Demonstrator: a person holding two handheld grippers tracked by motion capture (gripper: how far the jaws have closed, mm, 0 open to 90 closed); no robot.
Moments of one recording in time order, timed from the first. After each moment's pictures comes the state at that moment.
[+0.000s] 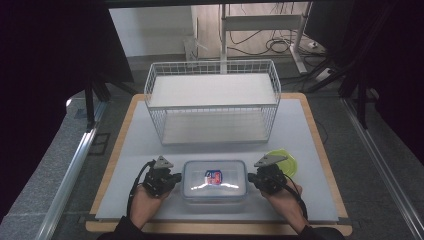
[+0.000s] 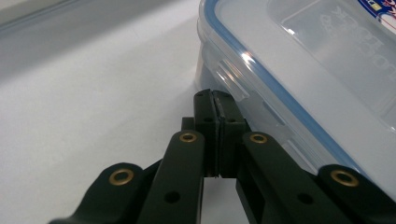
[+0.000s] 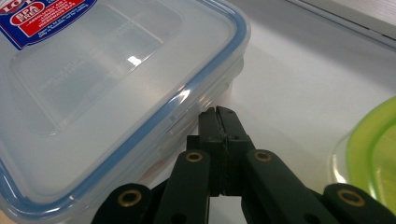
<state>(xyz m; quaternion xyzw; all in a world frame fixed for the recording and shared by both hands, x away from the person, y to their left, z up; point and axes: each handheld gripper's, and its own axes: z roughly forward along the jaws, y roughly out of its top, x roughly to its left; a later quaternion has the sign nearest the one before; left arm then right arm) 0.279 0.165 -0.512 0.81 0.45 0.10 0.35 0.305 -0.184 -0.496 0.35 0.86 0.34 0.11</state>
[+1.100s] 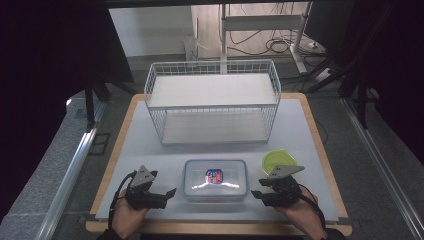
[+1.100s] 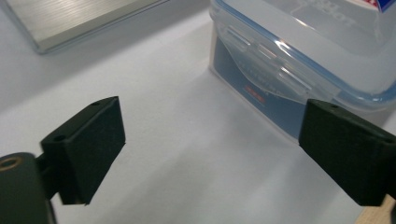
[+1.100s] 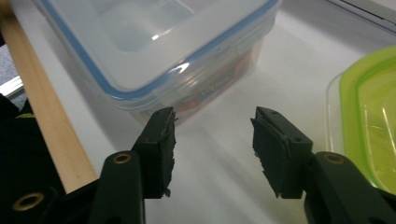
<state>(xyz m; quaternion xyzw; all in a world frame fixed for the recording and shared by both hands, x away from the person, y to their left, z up) 0.238 0.206 -0.516 0.80 0.41 0.17 0.41 0.273 -0.217 -0.486 0.30 0.88 0.36 0.09</state>
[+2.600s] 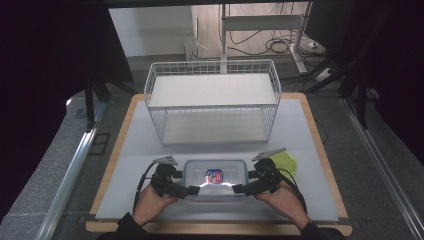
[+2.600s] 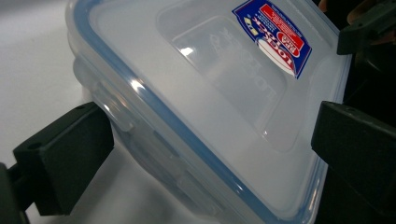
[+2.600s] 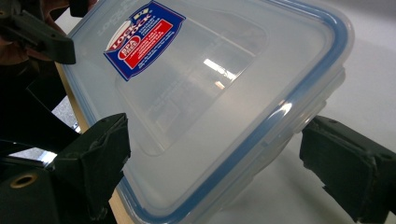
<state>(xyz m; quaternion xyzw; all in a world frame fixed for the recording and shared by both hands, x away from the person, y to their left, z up) 0.290 0.158 -0.519 0.80 0.39 -0.07 0.45 0.314 -0.176 -0.490 0.37 0.85 0.38 -0.06</state>
